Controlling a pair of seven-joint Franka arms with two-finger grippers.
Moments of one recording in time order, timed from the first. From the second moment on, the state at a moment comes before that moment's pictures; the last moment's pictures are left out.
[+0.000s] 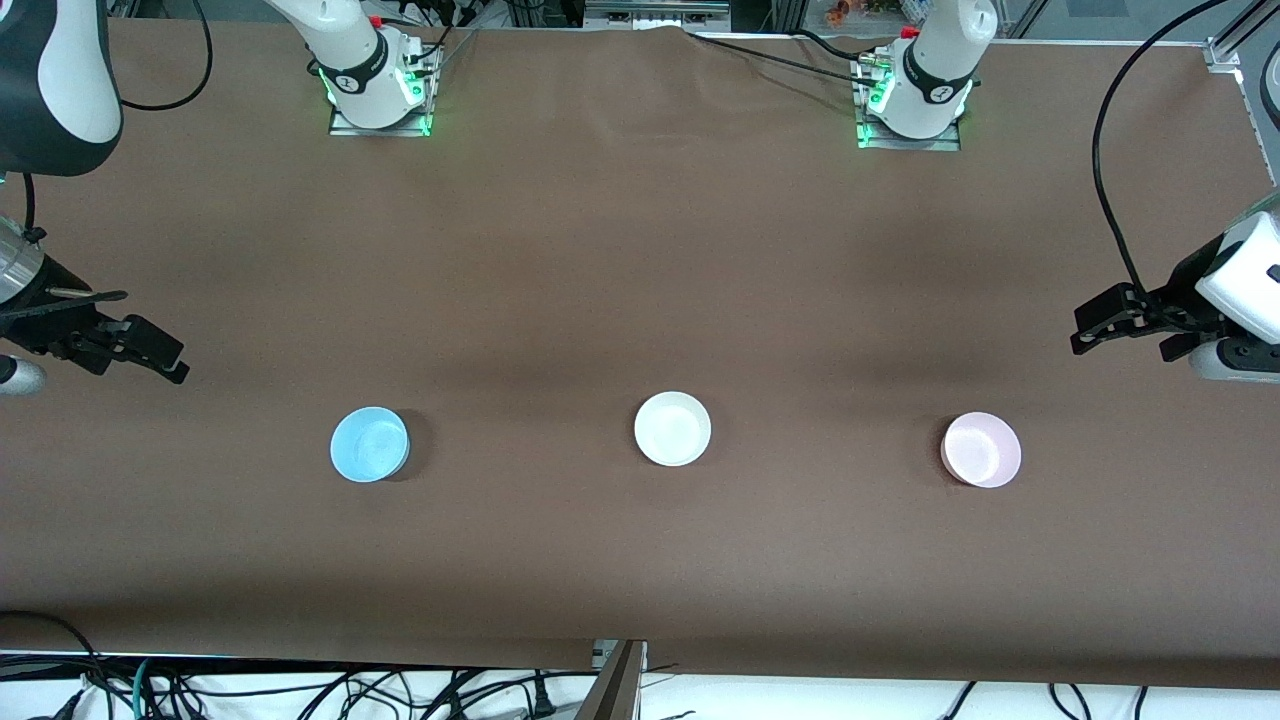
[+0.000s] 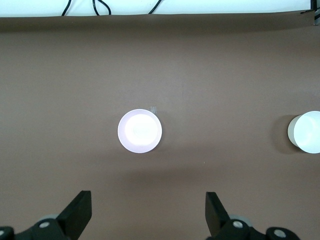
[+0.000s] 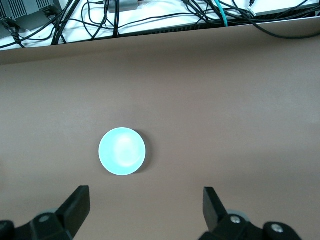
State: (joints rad) left arm -0.08 0.23 0.07 -1.40 -0.05 1.70 0.03; right arm 0.07 0.19 -0.10 -1.58 0.05 1.97 0.08
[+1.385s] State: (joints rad) left arm 0.05 0.69 0.07 -1.56 -0.05 2.28 0.11; right arm 0.07 0.16 -0.08 -1.58 0.05 1.77 0.08
